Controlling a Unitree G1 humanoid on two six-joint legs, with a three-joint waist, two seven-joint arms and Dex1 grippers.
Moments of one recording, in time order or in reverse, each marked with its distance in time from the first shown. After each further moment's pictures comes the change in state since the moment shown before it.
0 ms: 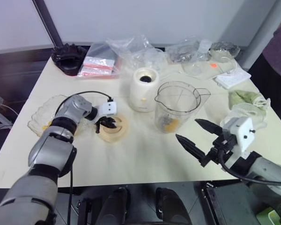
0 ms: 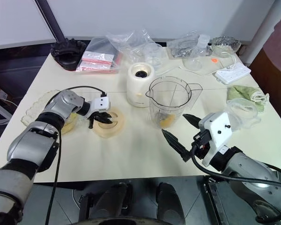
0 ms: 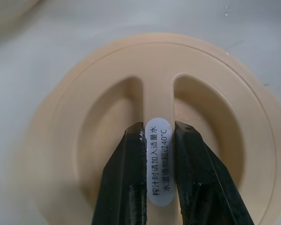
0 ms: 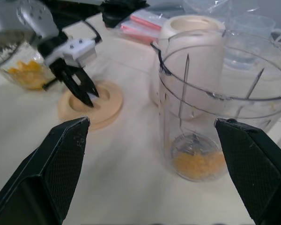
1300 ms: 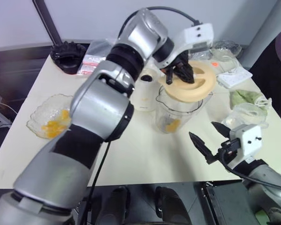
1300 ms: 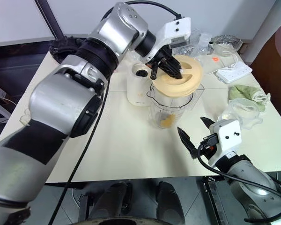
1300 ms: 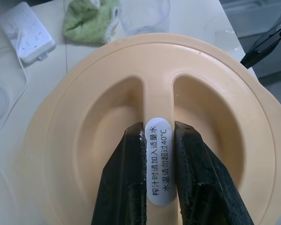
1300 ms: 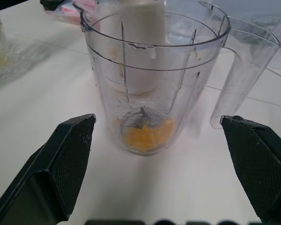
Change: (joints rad) left arm -0.713 -0.492 0.114 0.138 -0.035 0.372 -0.006; right arm 0.083 0.204 -0.012 0.054 -0.299 -0.061 0.020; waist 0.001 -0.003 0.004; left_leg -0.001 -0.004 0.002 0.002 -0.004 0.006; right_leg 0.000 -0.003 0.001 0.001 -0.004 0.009
